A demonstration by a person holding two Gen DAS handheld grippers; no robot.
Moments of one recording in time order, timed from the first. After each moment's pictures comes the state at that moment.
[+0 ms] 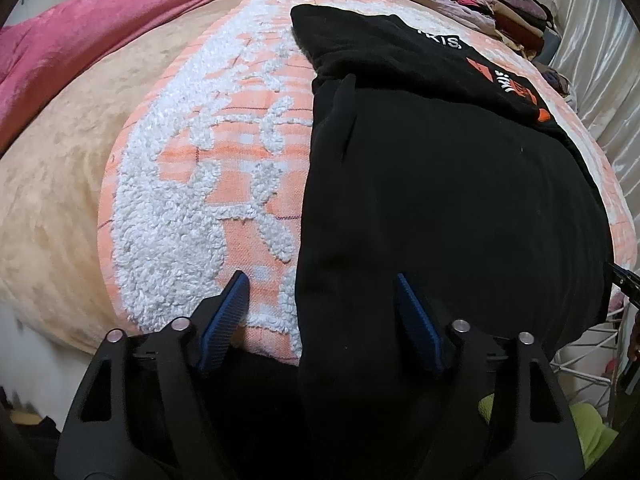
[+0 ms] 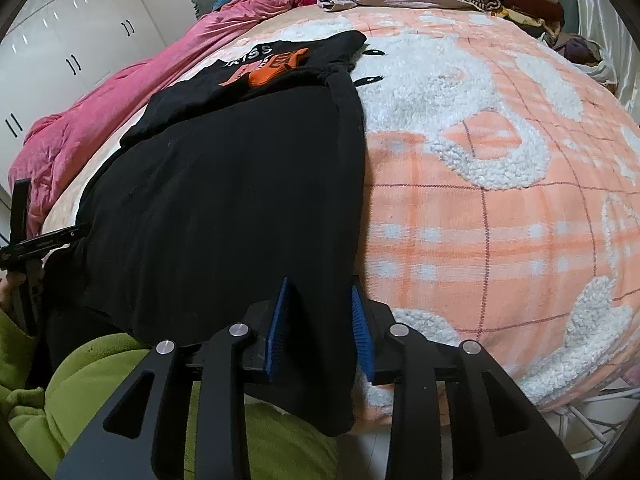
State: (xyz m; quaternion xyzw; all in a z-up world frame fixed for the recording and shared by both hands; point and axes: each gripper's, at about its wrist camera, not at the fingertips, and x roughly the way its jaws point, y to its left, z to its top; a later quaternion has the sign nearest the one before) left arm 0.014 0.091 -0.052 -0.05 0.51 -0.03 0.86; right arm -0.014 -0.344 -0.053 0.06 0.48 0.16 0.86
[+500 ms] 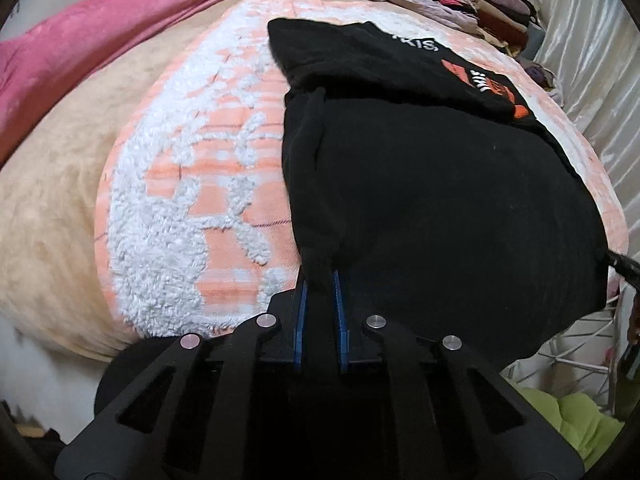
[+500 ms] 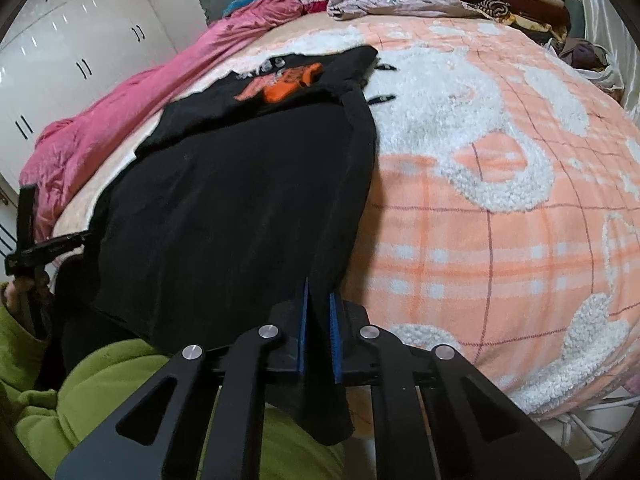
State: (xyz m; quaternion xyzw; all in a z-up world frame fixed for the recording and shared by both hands) left arm 0.011 0.079 -0.037 -0.04 0.50 -0.05 0.87; right arm -0.013 -0.344 -0.034 0.07 0.46 0.18 0.87
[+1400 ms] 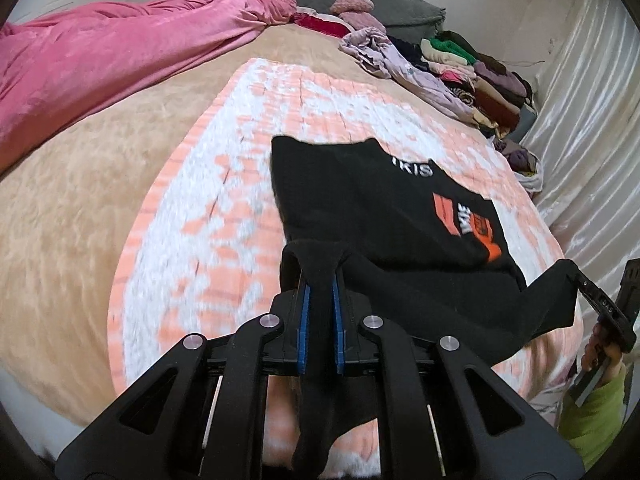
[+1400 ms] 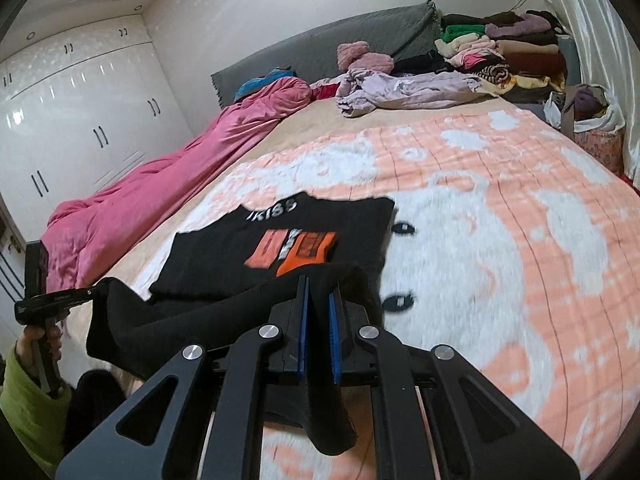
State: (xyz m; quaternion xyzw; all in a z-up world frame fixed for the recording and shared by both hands) left arm 0.090 0.110 0.036 -0.14 0.42 -0.06 0.89; right arm 0.091 -0.347 0.048 0.11 0.32 0.18 0.92
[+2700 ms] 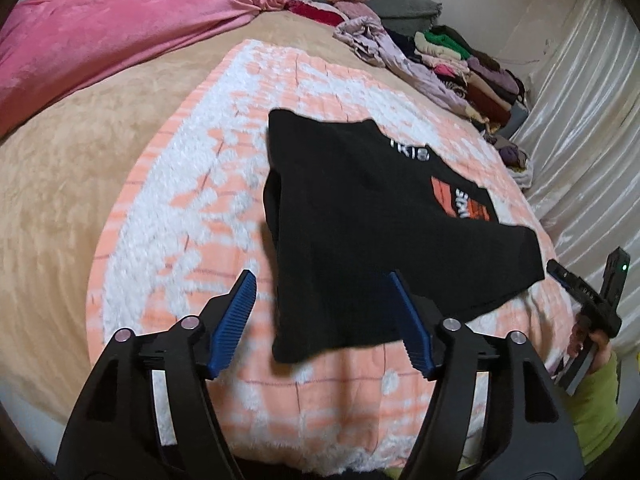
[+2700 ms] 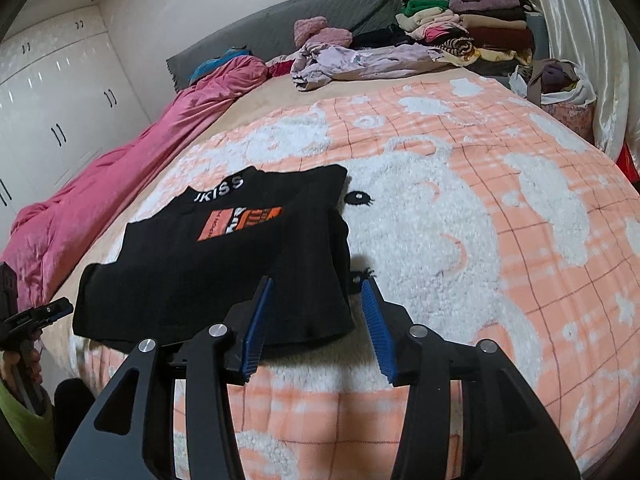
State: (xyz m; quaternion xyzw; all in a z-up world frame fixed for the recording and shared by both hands) left arm 0.078 0.117 0.011 -0.16 0.44 -0.09 0.88; right arm 0.103 -0.355 0.018 0.11 0.38 0.12 0.91
